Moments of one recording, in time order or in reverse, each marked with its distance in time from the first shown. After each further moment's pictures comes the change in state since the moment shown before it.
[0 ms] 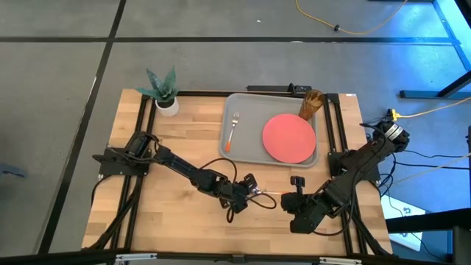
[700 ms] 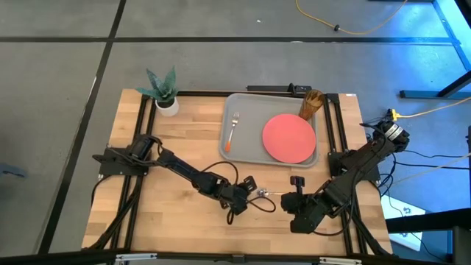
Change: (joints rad) left arm -0.016 0.042 0.000 0.020 -0.029 0.030; right arm 0.000 0.000 0.000 -0.001 0.003 -0.014
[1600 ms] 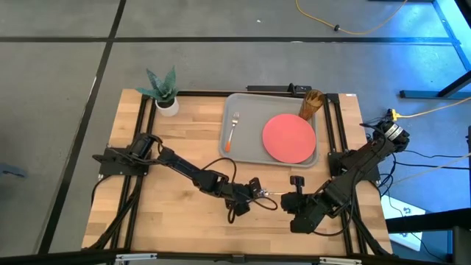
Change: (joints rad) left arm 0.023 -0.003 0.000 0.159 0.096 0.119; right arm 0.000 0.000 0.000 0.001 0.008 -0.009
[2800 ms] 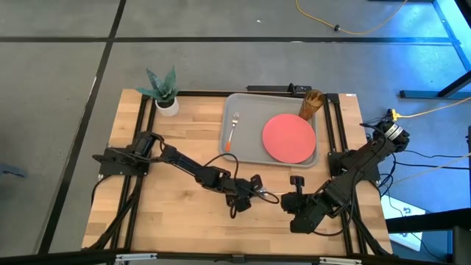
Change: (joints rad) left arm 0.043 0.014 0.000 0.001 0.079 -0.005; right arm 0.000 0.000 0.000 0.001 0.000 -0.003
